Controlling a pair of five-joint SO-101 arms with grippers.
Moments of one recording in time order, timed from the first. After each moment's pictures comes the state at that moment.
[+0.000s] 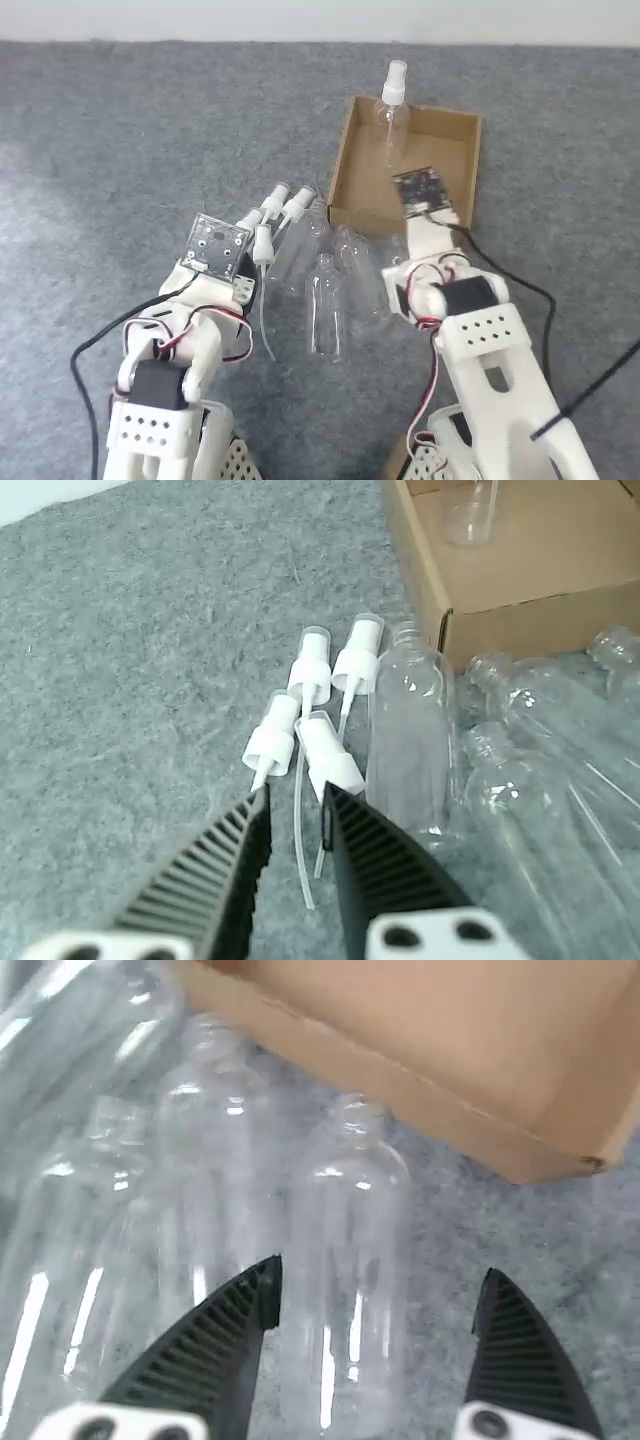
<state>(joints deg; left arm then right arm) 3.0 -82.0 78.5 57.0 -7.3 -17.8 -41.1 57.6 53.7 0.2</state>
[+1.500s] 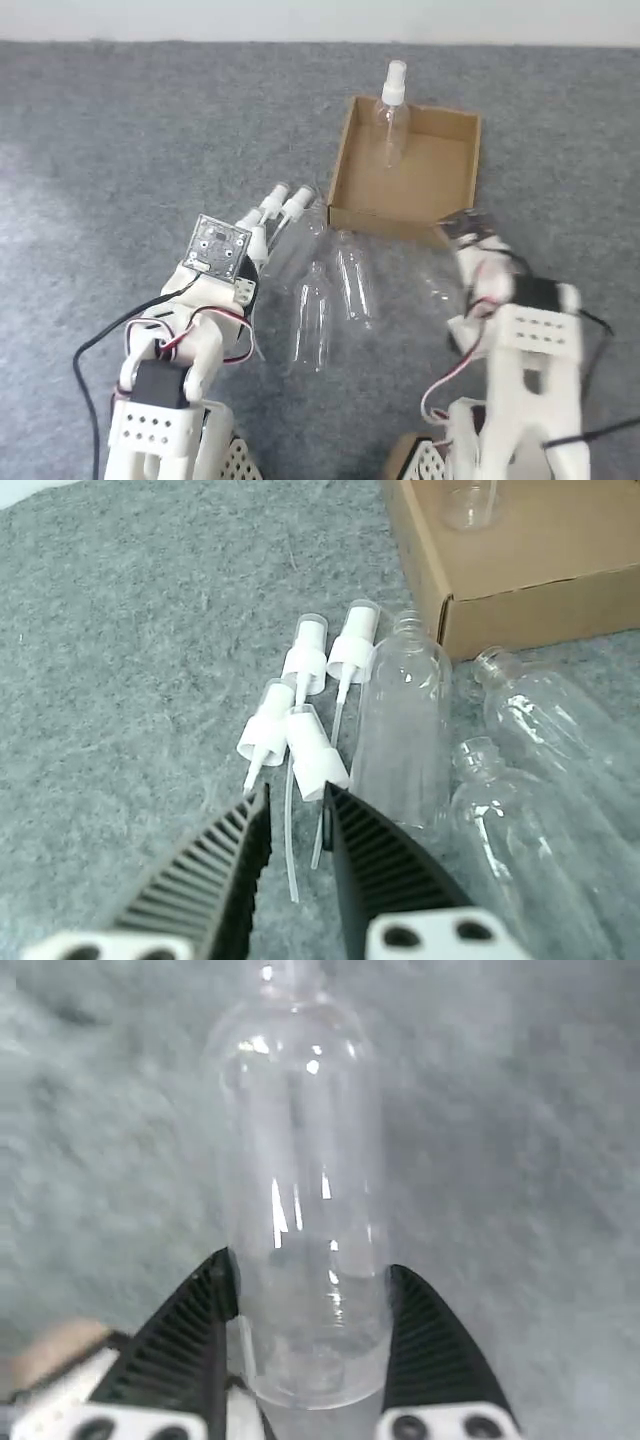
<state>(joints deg) 2.9 -82.0 79.7 57.0 -7.3 8.3 -42.5 54.1 81.8 33.5</state>
